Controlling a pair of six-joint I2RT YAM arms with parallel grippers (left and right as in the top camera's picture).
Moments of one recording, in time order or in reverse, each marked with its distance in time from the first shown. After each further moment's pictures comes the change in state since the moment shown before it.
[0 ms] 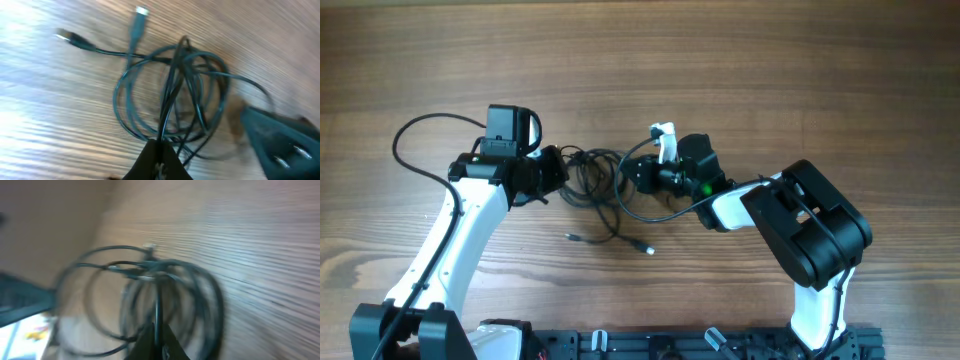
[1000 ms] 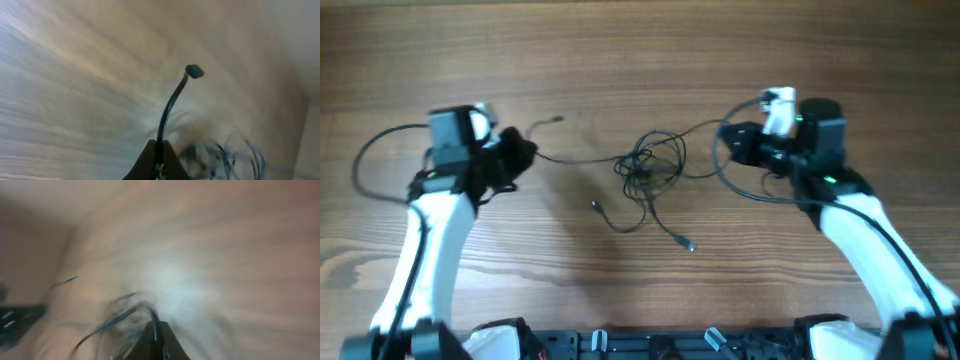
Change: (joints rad) left arm 0.271 -0.084 -0.058 0.247 0.237 -0.043; right arm -0.467 -0.733 0.003 -0.938 0.077 -0.251
